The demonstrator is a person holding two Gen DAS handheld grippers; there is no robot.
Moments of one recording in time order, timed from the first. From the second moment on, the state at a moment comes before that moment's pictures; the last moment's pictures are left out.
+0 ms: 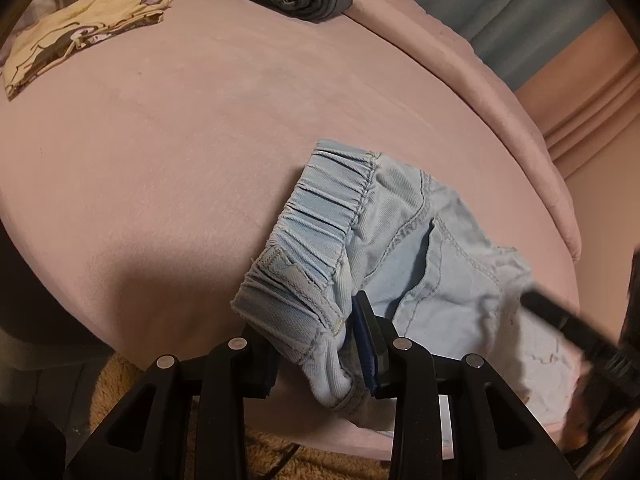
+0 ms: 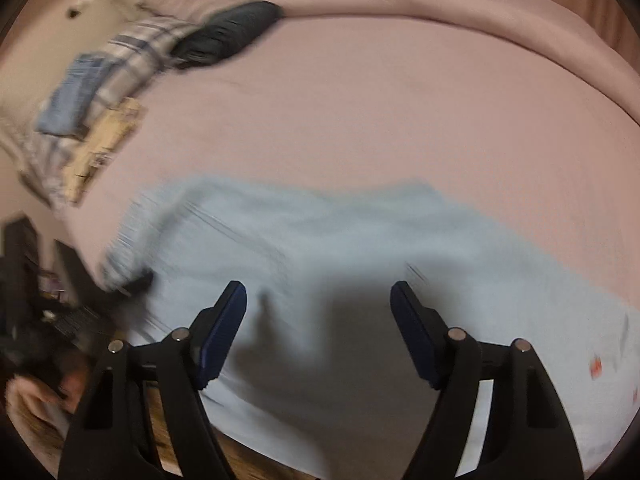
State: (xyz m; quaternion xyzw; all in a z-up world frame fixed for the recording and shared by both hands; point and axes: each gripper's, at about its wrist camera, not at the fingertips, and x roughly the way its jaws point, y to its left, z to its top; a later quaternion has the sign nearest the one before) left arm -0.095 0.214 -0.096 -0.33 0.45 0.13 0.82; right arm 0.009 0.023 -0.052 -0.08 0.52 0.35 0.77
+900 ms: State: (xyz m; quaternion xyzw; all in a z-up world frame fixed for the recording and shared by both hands) left arm -0.090 0.208 -0.093 -0.32 0.45 0.15 0.82; right arm 0.049 0.065 -0.054 -0.07 0.52 0.33 0.78
